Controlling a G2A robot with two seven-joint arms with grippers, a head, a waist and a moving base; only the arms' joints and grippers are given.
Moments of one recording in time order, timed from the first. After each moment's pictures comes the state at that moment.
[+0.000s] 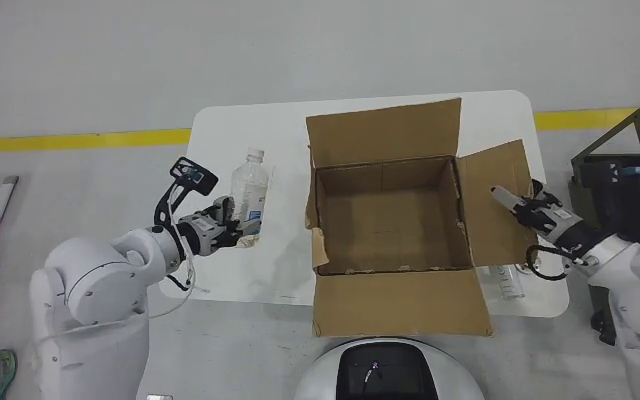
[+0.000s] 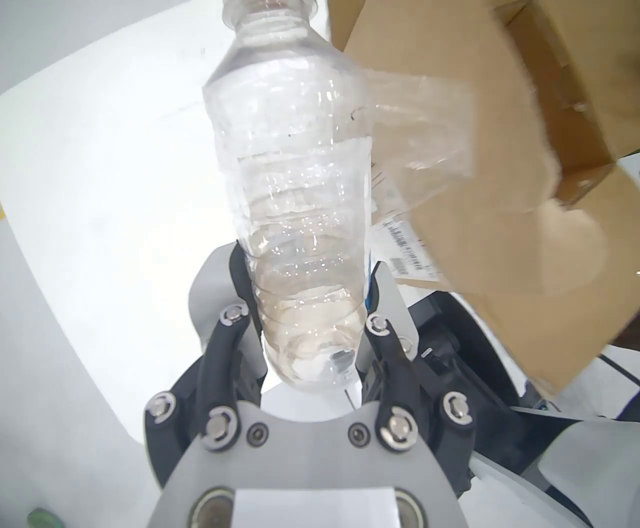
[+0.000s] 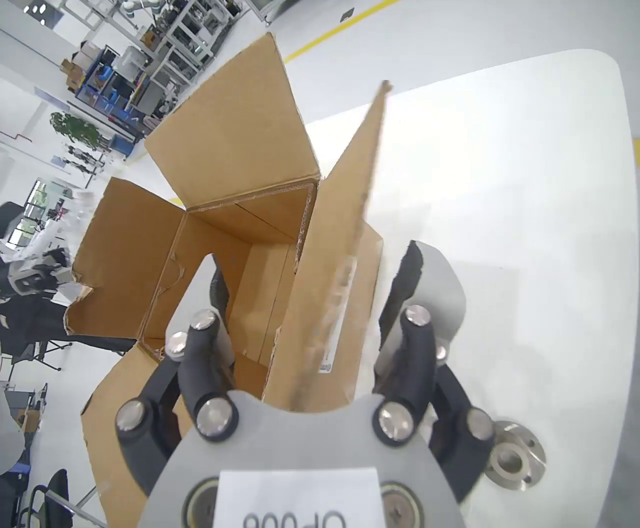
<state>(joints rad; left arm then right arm) 0.97 -1.01 -1.61 -2.02 0.54 -0.29 -1.38 -1.49 -1.20 1.84 -2.03 -0.46 -0.14 0.69</state>
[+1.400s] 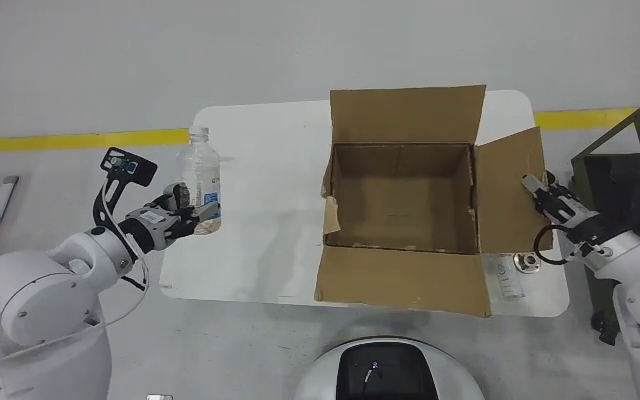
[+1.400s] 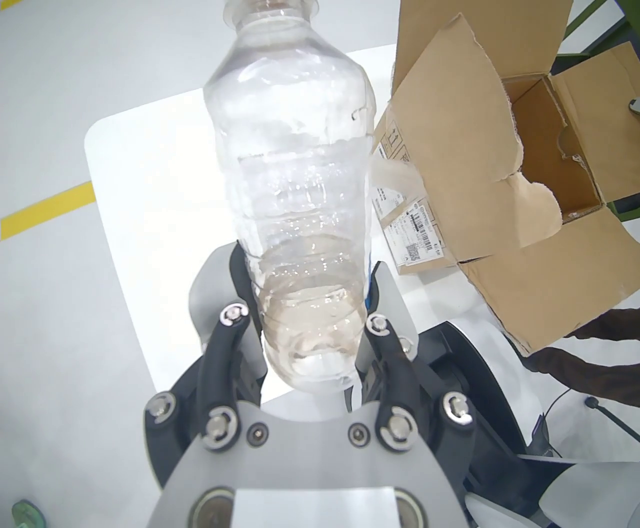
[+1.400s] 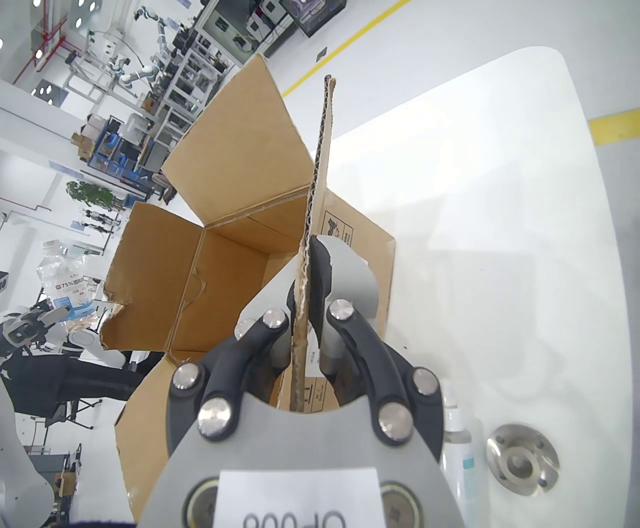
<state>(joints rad) 1.02 -0.97 -1.78 -2.05 0.55 -0.24 -1.31 -1.49 -1.19 1.85 -2.00 -0.34 -0.03 0.58</state>
